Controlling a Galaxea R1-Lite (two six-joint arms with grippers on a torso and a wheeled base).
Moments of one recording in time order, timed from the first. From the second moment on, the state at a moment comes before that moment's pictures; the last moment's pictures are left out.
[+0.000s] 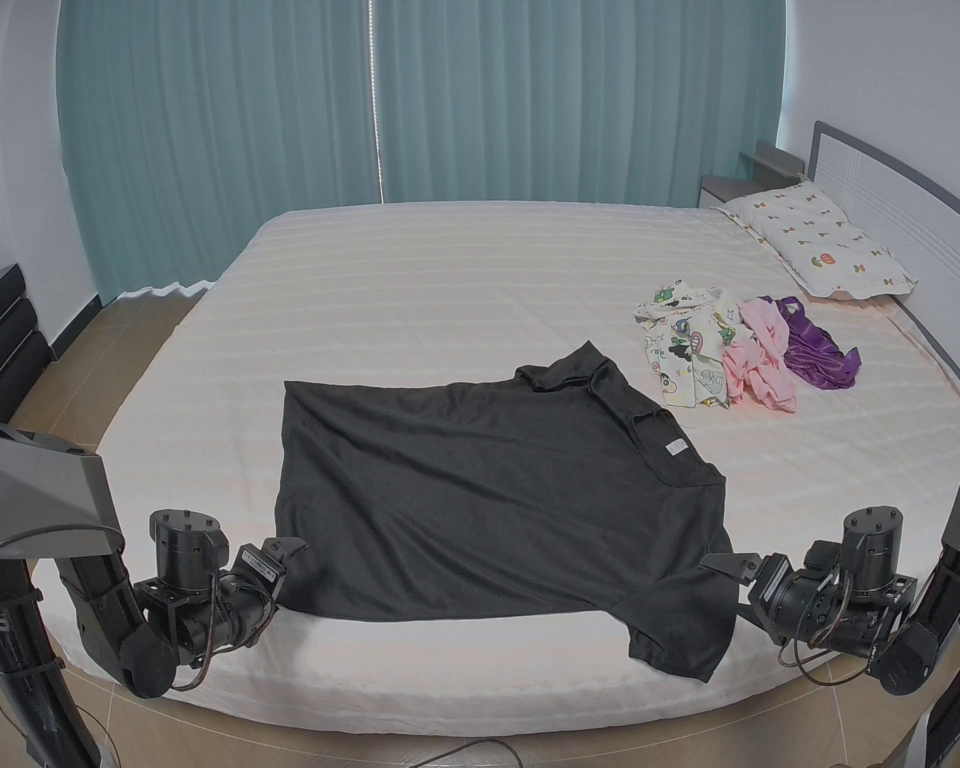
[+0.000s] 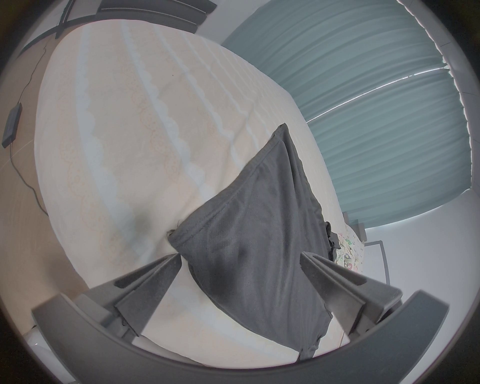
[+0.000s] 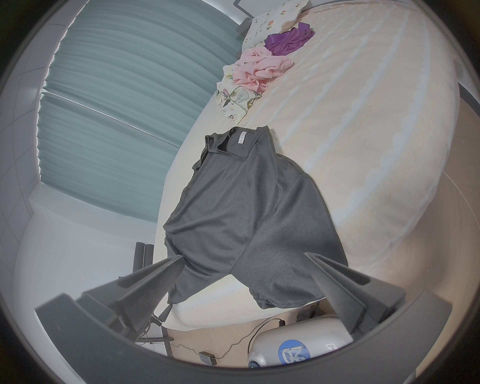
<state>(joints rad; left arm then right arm) -0.24 2.06 -0.23 -1.22 0.04 -1.20 0.30 1.88 -0.05 -1.31 0.12 0.99</state>
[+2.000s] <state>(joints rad) -0.11 2.05 -0.02 -1.29 -0.12 -1.07 0.20 2.07 -0.12 -1.36 0.21 0.83</state>
